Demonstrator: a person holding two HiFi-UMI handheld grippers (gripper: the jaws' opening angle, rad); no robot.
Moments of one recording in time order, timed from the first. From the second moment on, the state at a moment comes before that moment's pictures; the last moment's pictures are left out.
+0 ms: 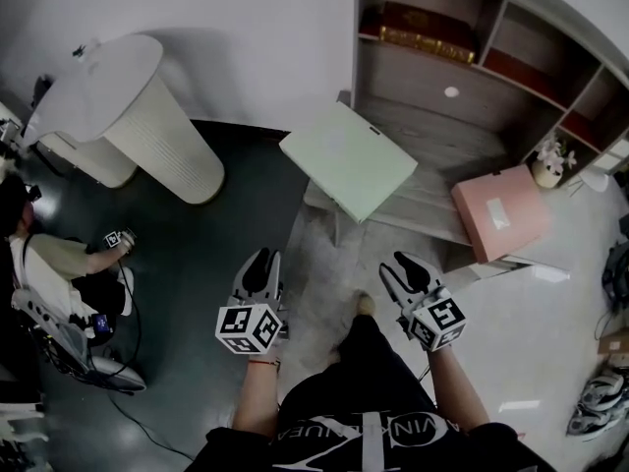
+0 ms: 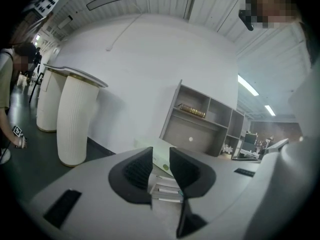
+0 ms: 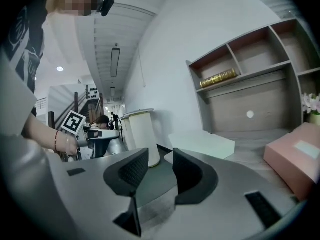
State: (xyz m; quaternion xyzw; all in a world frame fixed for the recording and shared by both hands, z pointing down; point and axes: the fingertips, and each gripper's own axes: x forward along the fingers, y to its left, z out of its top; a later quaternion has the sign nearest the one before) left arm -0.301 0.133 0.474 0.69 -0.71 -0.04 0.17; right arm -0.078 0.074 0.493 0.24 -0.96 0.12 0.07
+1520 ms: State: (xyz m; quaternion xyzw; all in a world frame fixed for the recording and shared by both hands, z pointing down) left arm -0.334 -0.071 0.557 0.67 -0.69 -0.03 0.28; right arm -0.161 -0.079 0.563 0.17 -0.96 0.13 0.19
